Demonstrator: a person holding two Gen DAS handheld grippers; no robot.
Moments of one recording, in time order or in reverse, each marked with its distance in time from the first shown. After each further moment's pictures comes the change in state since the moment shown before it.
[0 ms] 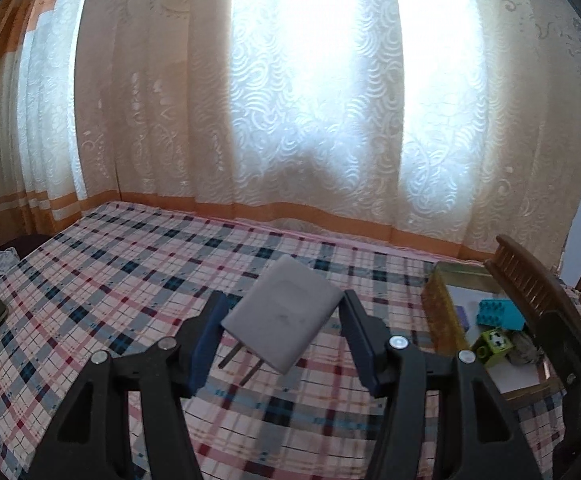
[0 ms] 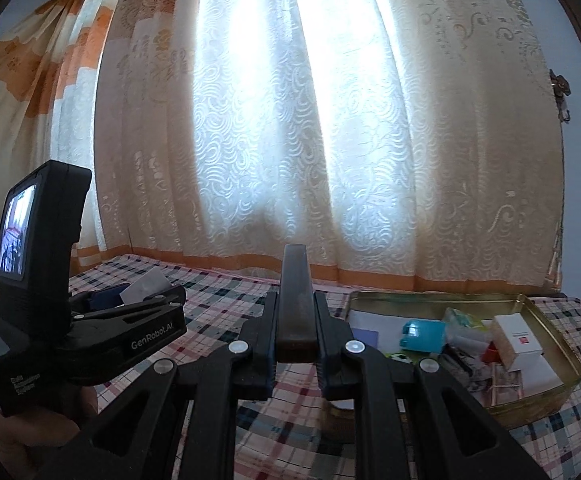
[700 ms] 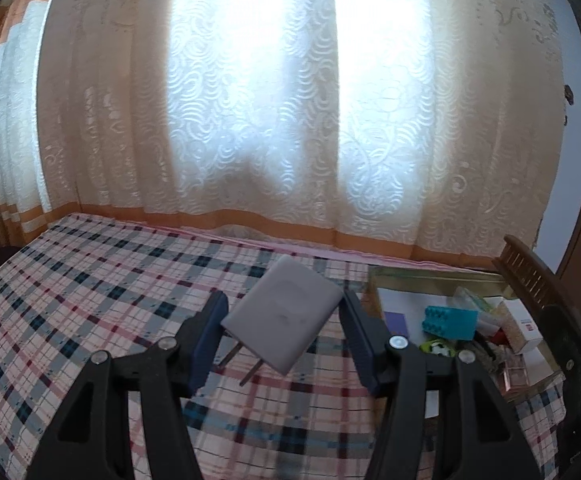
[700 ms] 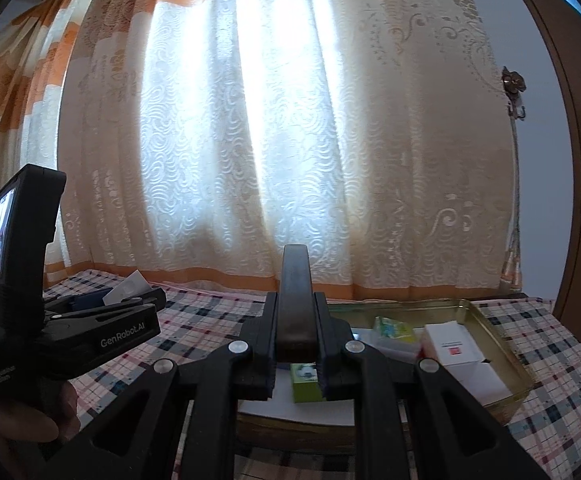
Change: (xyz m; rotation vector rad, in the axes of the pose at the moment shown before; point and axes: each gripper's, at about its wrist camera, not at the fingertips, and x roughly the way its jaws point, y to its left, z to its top) left arm -0.001 -0.065 0.008 0.039 -0.004 -0.093; right arm -0.019 -0.063 0.004 0.034 -0.036 -0.121
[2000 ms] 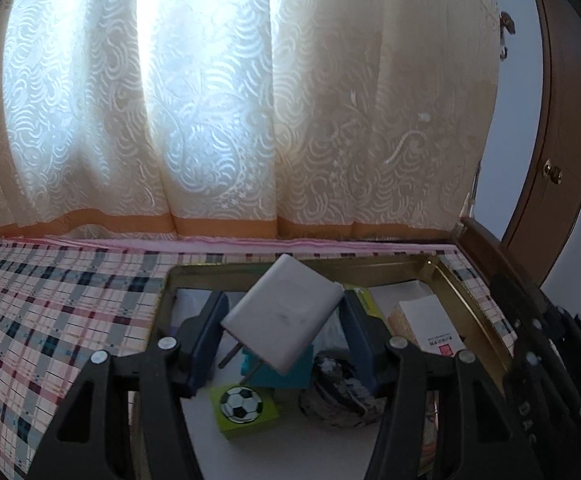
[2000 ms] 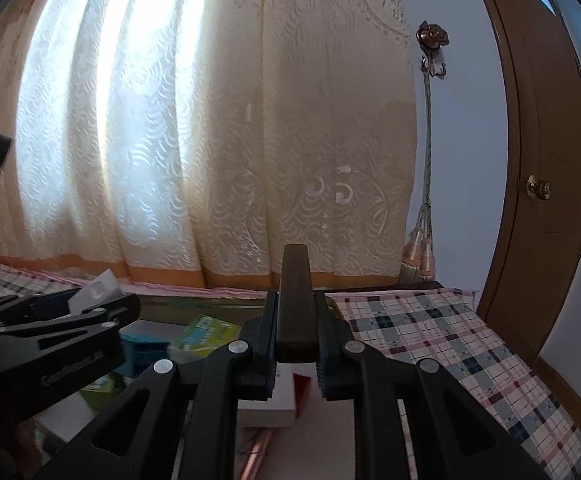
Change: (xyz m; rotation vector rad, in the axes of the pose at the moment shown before) left arm 0.067 -0.166 -0.002 0.123 0.129 -0.207; right arm 0.061 -0.139 -0.004 0.007 0.108 -0.291
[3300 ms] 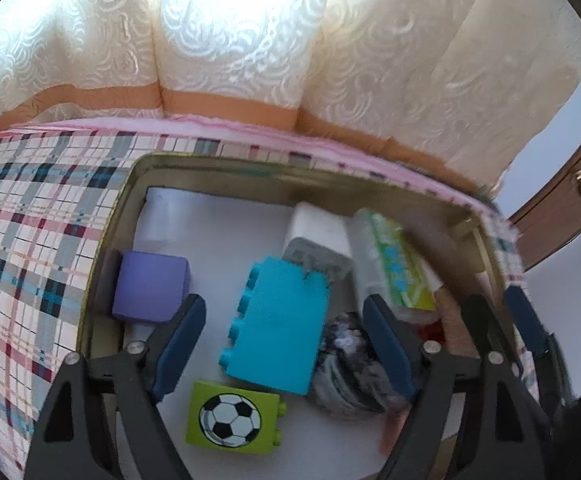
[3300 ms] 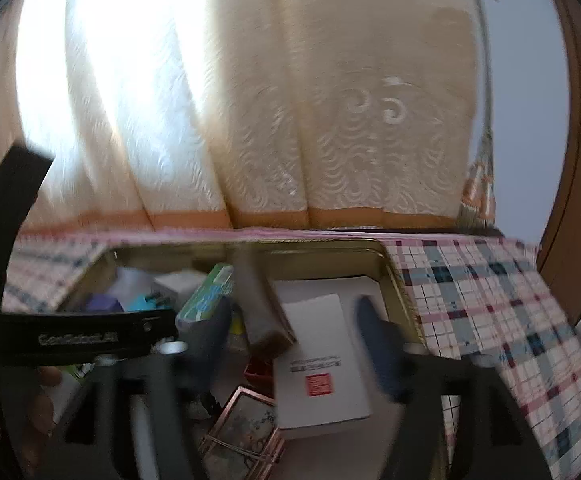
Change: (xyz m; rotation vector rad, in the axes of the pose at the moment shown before) left arm 0.056 0.027 0.001 -0.202 0.406 -0.074; right arm 0.056 -0.013 -0.011 0.064 0.236 0.209
